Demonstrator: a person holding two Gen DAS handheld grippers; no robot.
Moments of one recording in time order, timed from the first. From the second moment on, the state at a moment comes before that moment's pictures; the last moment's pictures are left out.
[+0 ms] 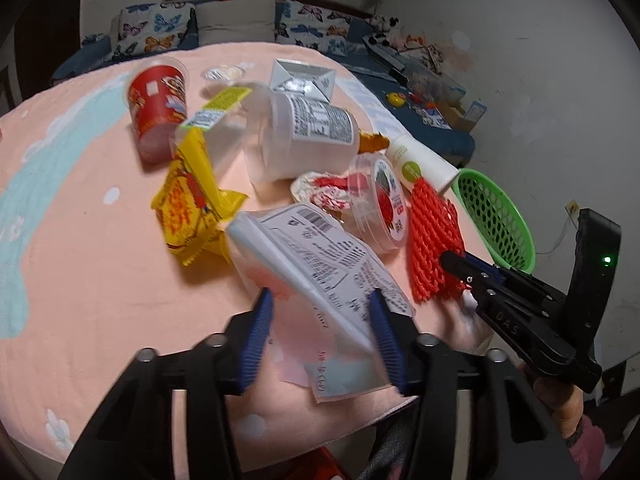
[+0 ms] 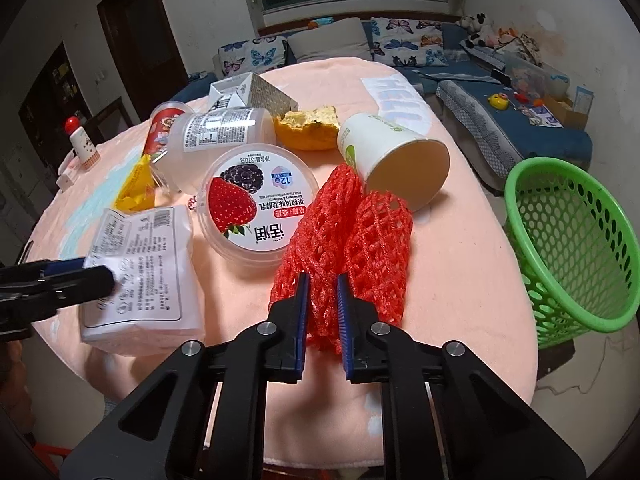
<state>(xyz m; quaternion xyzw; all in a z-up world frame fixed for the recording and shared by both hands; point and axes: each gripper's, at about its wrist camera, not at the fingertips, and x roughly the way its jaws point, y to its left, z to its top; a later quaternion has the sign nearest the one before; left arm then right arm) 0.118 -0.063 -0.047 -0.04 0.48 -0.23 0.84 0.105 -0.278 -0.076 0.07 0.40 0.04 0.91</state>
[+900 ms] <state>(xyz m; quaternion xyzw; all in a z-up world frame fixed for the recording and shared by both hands) 0.088 -0.043 0.008 -0.07 0.44 -0.33 0.83 0.053 -0.363 -0.009 0.12 0.31 -0.02 0.94</state>
